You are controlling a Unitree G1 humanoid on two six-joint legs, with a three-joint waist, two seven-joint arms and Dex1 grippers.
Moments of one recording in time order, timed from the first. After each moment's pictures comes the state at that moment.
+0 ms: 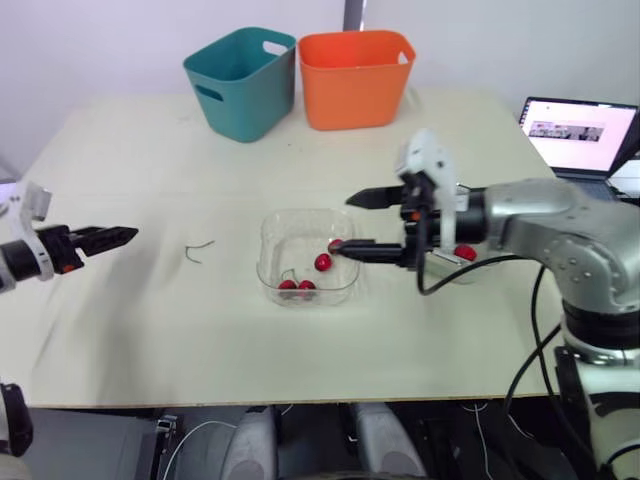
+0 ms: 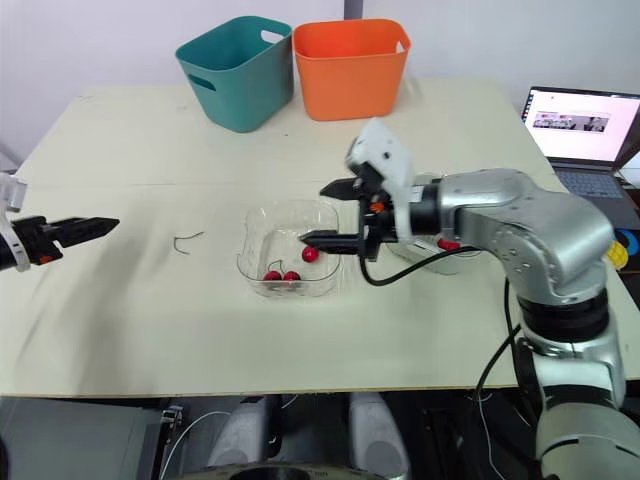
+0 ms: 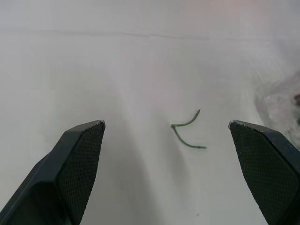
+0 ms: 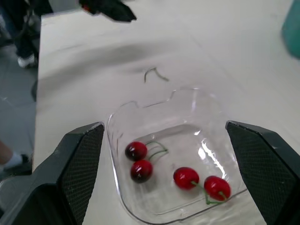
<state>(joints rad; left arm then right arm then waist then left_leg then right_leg) -0.47 1.03 0.38 0.45 -0.51 0.69 -1.15 -0.67 -0.77 -0.11 -0.45 0.76 1.08 0.81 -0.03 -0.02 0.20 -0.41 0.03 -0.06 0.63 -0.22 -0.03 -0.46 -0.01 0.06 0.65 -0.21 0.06</state>
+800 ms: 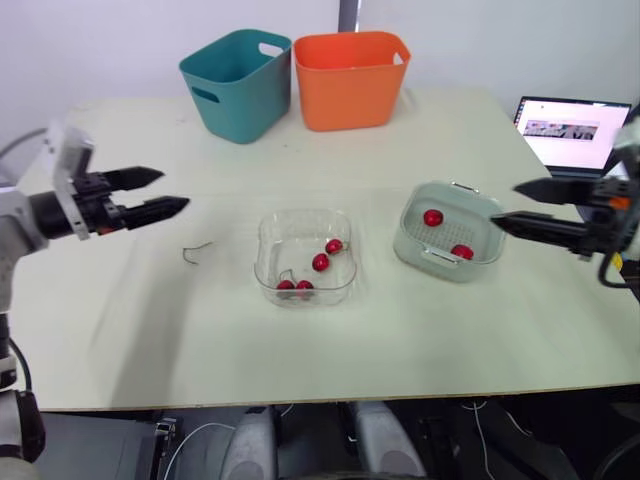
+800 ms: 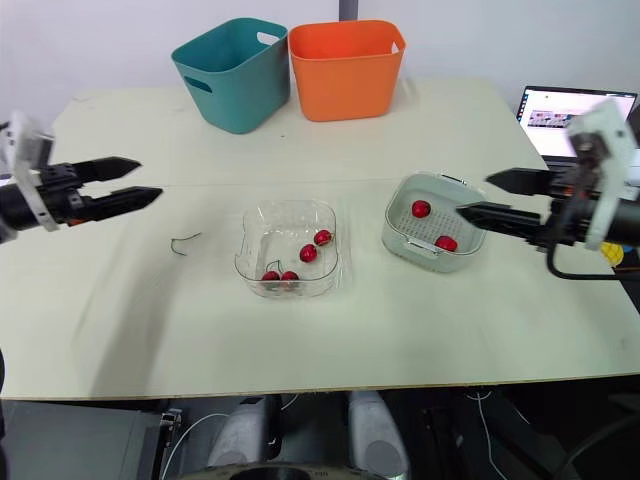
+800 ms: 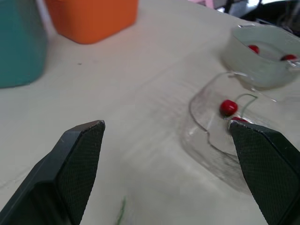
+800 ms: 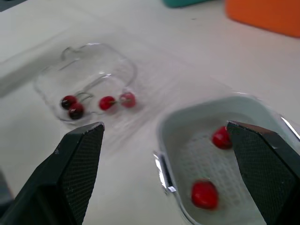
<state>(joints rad) -0.55 0.97 0.22 0.06 -0.62 0.72 -1.15 -0.57 -1.15 -0.33 -0.35 0.88 1.15 0.94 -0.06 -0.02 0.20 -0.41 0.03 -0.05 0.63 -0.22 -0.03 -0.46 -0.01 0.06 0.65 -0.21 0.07</state>
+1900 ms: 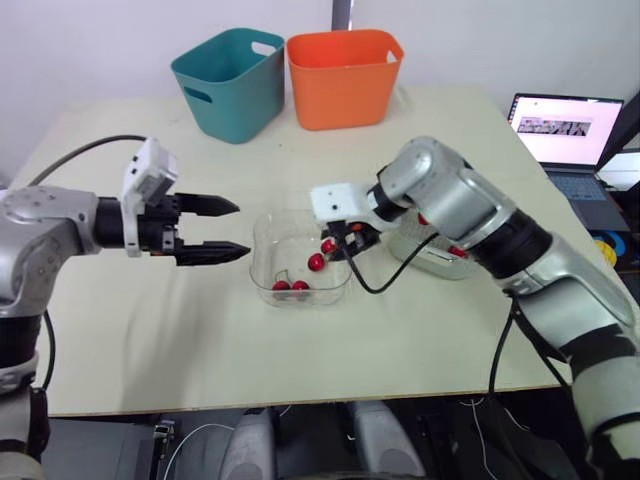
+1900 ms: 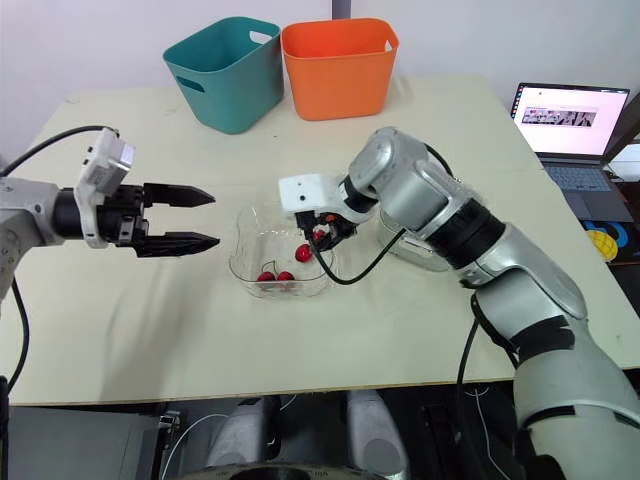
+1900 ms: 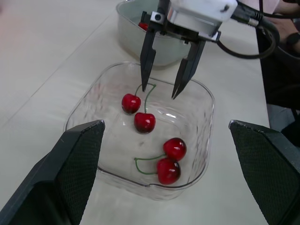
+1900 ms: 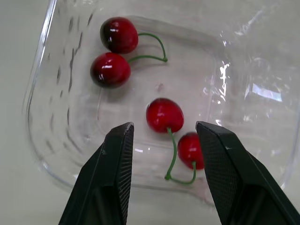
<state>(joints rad) -0.56 0.95 0.11 -0.17 -0.68 0.78 -1.21 -1.21 -0.53 0.73 0.24 -0.03 0.52 1.34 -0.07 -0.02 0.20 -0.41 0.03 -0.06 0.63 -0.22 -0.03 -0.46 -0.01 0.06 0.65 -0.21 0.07</state>
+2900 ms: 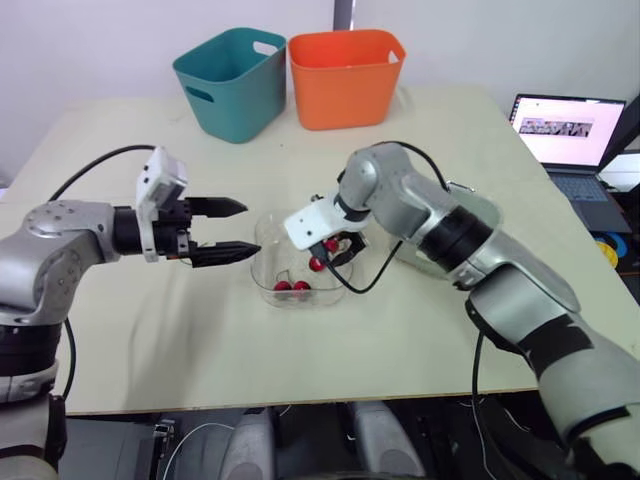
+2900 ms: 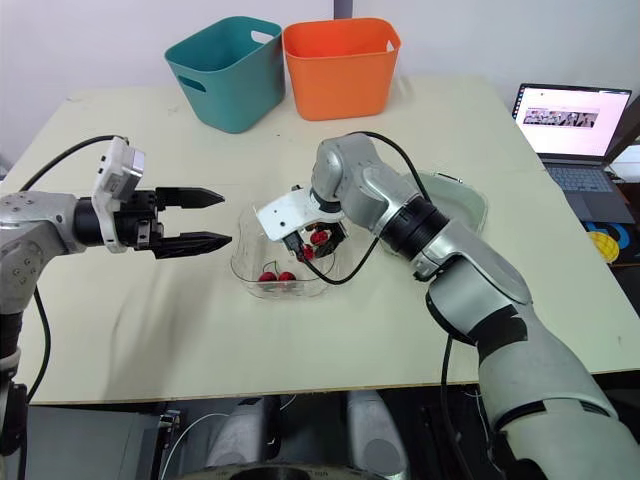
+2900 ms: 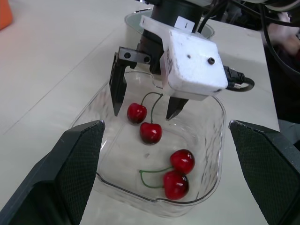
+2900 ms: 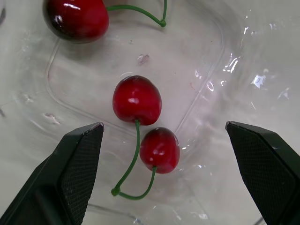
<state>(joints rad) -0.52 0.88 0.11 -0.17 -0.68 0.73 -1.15 -1.27 -0.37 0.78 0.48 -0.41 0.18 1.41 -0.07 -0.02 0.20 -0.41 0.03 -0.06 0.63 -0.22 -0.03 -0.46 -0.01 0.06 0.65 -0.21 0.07</state>
